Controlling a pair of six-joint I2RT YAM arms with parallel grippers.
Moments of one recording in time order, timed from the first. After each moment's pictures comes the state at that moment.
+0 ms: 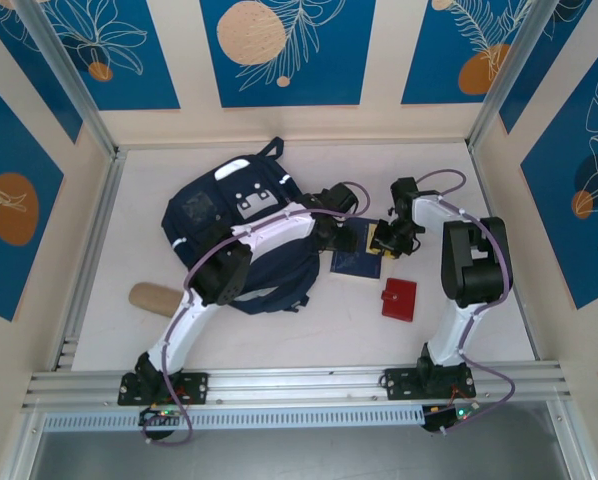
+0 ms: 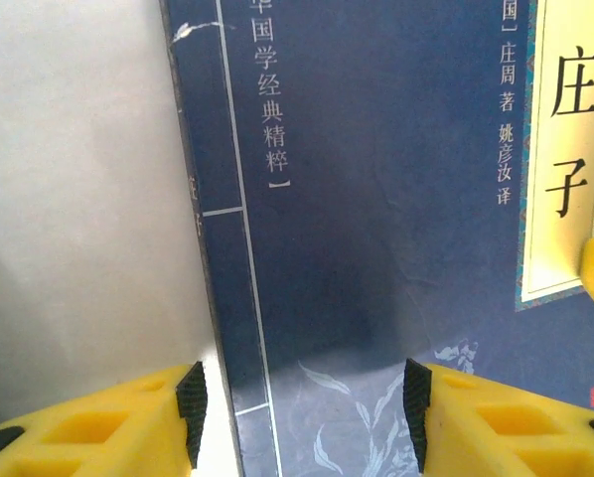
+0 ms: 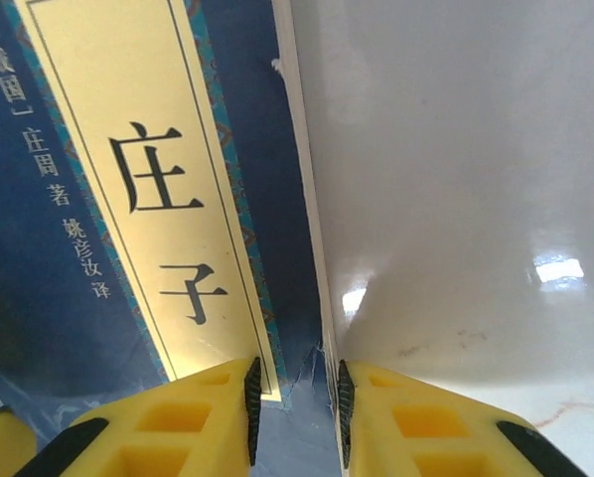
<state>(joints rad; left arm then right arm) -0.84 2.38 2.02 -0.80 0.13 -0.60 0.10 1.85 1.18 -0.79 -0.24 0.46</state>
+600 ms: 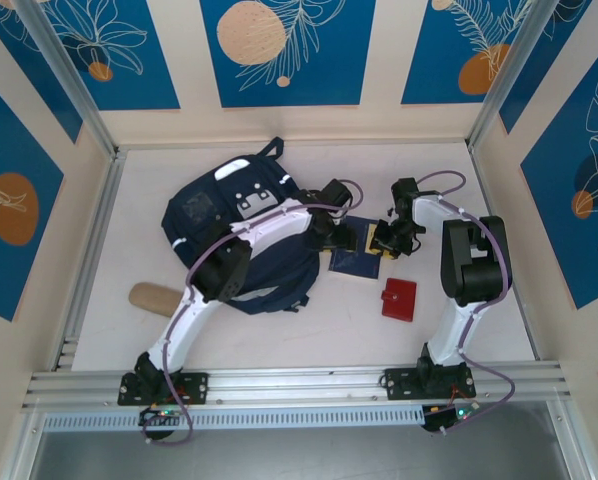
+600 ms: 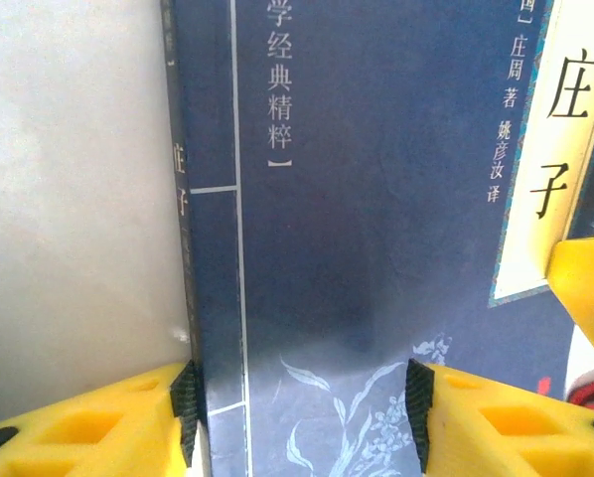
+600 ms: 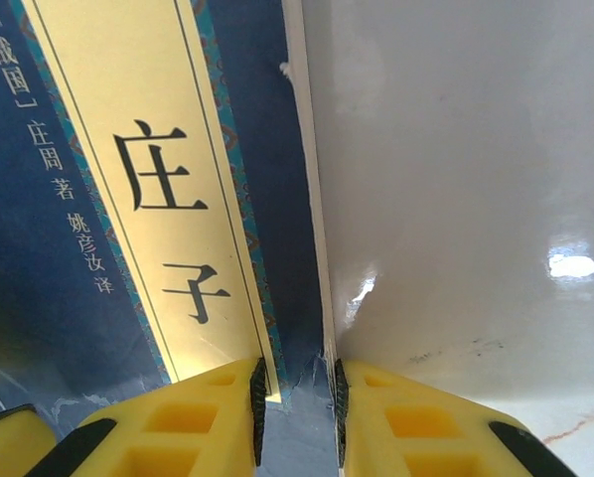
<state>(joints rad) -0.80 2.41 2.05 -0.82 0.30 -0.66 0.10 1.86 1.18 -0.79 -0.27 0.46</state>
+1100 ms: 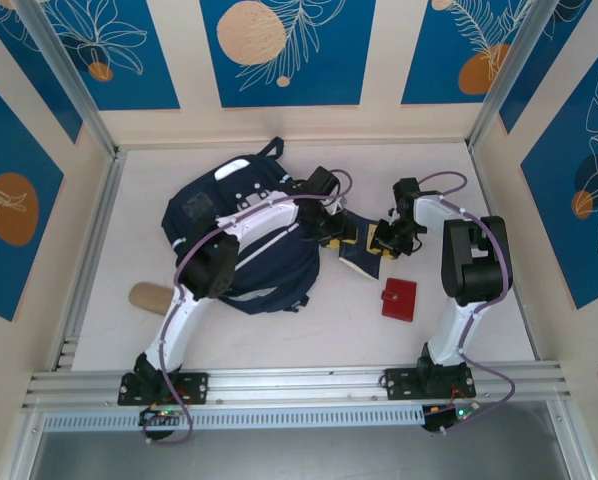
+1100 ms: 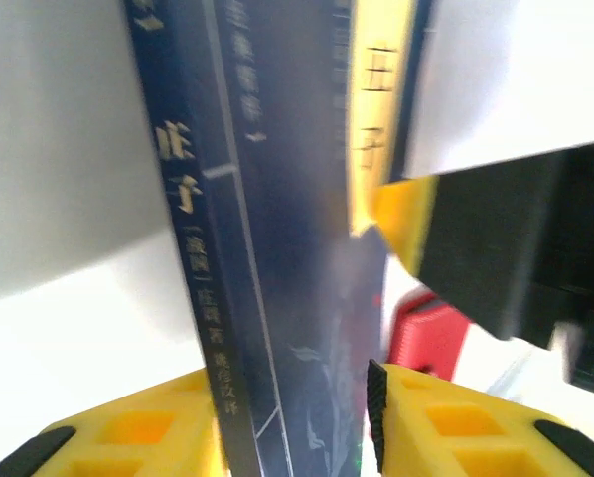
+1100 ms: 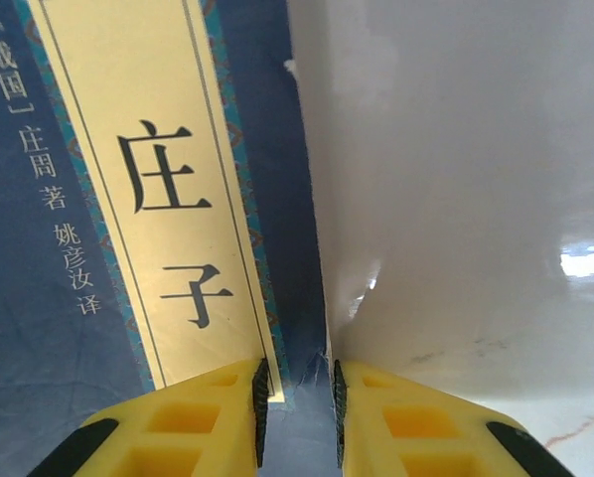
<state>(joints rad) -0.75 2.33 1.98 -0.71 0.60 -0.73 0.09 1.86 1.18 -0.79 -0.29 0.46</state>
